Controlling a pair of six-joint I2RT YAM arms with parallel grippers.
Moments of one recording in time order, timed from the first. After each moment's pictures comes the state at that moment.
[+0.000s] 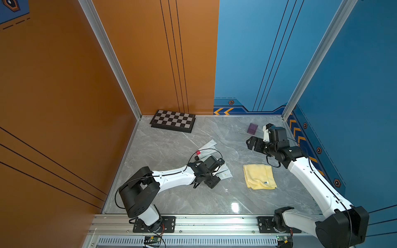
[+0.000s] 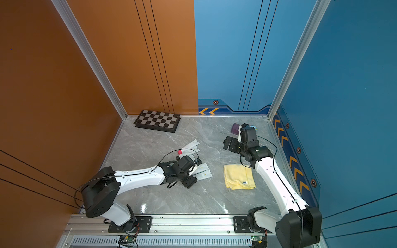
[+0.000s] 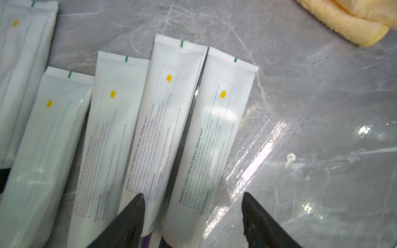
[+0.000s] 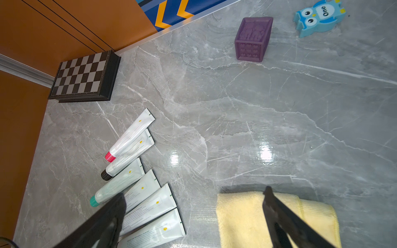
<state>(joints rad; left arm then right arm) -0.92 1.60 0.91 -0.36 0.00 -0.06 0.23 1.20 1.05 -0.61 -0.08 0.47</state>
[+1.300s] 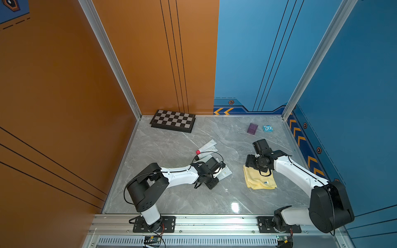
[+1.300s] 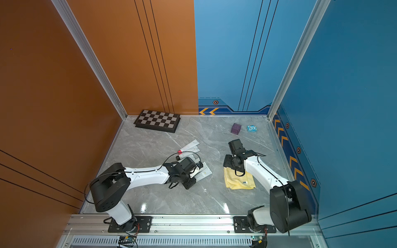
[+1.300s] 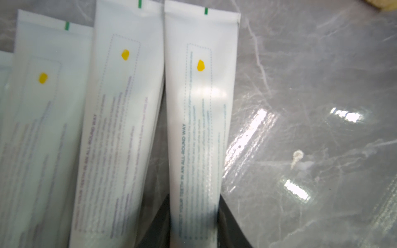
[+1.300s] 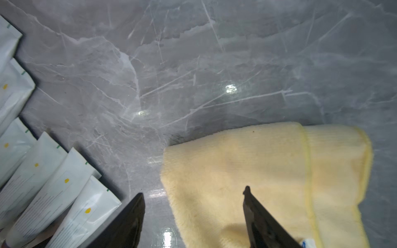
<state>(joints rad) -0.91 1.69 0.89 -0.32 0.07 -0.05 0.31 1.40 0.84 -0.66 0.02 0.58</state>
